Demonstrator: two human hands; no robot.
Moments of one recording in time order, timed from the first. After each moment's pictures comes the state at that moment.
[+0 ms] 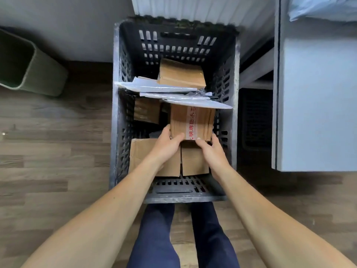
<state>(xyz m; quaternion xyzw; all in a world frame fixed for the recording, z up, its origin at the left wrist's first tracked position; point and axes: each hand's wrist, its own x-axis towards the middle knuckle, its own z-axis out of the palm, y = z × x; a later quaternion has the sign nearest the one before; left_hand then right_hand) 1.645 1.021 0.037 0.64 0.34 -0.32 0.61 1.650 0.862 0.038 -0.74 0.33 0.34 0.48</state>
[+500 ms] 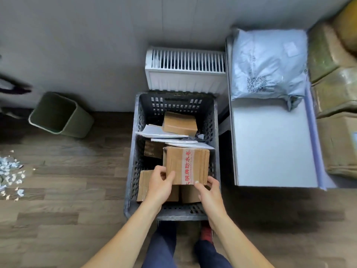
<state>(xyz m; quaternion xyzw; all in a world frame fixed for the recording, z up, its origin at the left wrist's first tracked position) 1.603 1.021 0.161 0.69 0.38 -0.21 0.58 1.603 0.860 0.176 -0.70 0.33 0.32 0.55</state>
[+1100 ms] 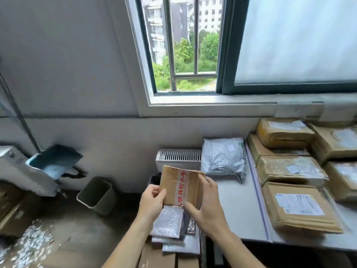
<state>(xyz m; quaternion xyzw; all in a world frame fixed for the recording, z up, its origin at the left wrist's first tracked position) 1.612 0.963 0.421 0.74 0.33 0.03 0.58 1.643 0.780 0.408 -0.88 -0.16 0.04 0.44</state>
